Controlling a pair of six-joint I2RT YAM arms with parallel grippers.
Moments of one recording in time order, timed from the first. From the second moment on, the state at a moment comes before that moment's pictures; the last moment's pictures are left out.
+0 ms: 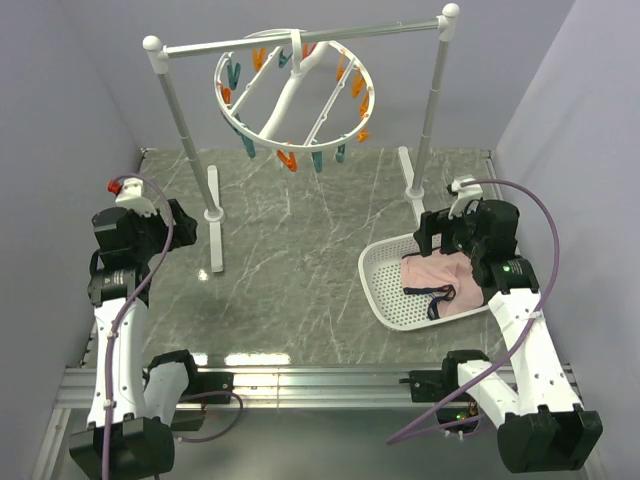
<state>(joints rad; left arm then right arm) 0.24 0.82 0.84 -0.41 0.28 -0.16 0.02 0.89 0.87 -0.47 -0.30 -0.12</state>
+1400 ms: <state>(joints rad) -0.38 1.03 1.13 0.00 0.19 -0.47 0.71 1.24 0.94 0.46 -0.23 0.04</state>
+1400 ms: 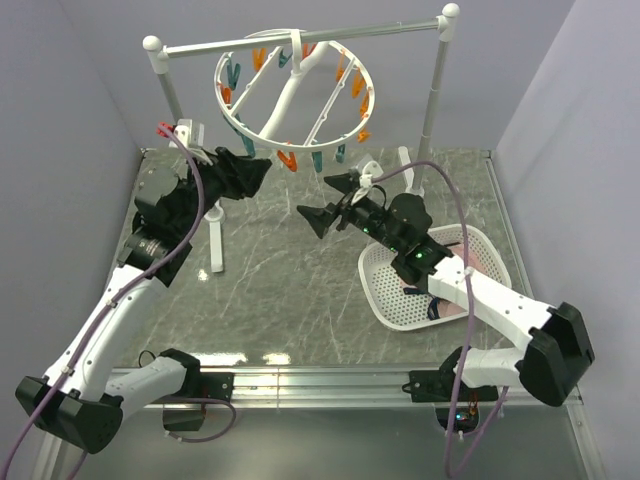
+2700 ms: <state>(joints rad) -0.43 1.21 1.20 0.09 0.11 -0.53 0.75 1.49 1.08 0.64 -0.11 -0.04</state>
